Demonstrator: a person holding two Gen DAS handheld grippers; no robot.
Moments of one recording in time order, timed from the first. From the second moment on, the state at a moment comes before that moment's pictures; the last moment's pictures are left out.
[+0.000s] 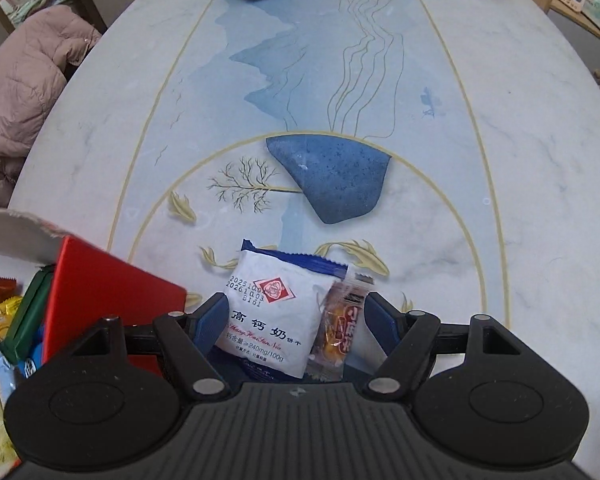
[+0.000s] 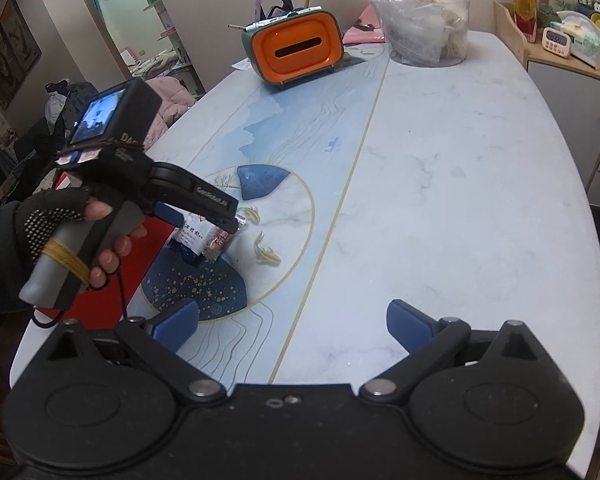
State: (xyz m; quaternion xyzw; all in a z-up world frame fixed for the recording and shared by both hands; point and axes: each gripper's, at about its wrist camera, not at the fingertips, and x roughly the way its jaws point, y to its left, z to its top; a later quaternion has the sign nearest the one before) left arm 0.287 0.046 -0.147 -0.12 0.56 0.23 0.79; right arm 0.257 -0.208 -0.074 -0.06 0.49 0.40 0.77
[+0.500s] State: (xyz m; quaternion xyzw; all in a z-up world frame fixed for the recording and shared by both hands) left arm 0.280 0.017 -0.146 -0.13 0.56 0.18 0.80; right arm 0.268 -0.213 -0.088 -0.04 0.51 0.40 0.76
